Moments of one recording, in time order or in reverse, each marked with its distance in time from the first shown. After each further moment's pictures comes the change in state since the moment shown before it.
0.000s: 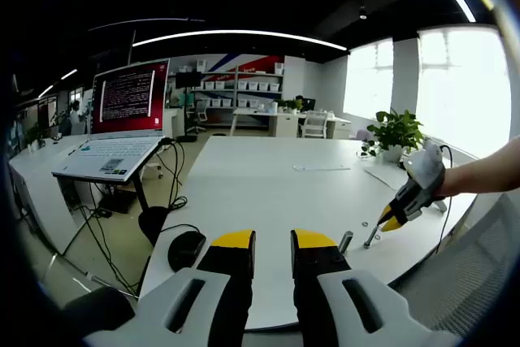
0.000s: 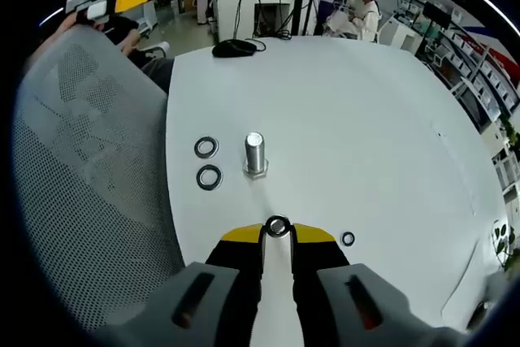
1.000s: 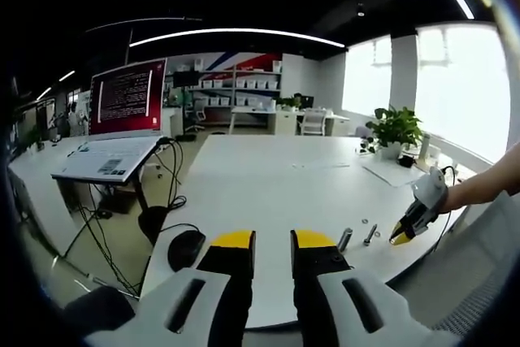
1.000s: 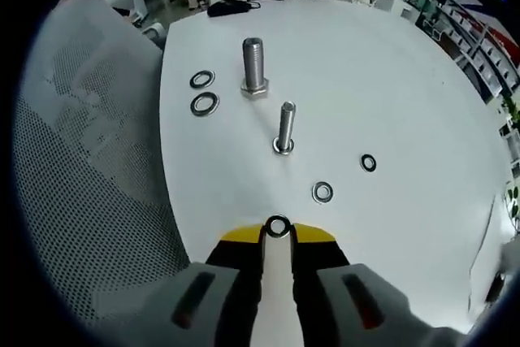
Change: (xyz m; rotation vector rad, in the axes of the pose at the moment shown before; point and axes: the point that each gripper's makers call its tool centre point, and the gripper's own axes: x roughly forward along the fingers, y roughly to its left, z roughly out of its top) left arm 0.001 -0.002 -0.002 0.012 0.013 -0.003; right arm 0.010 0.010 -0.080 0.080 0.092 0.021
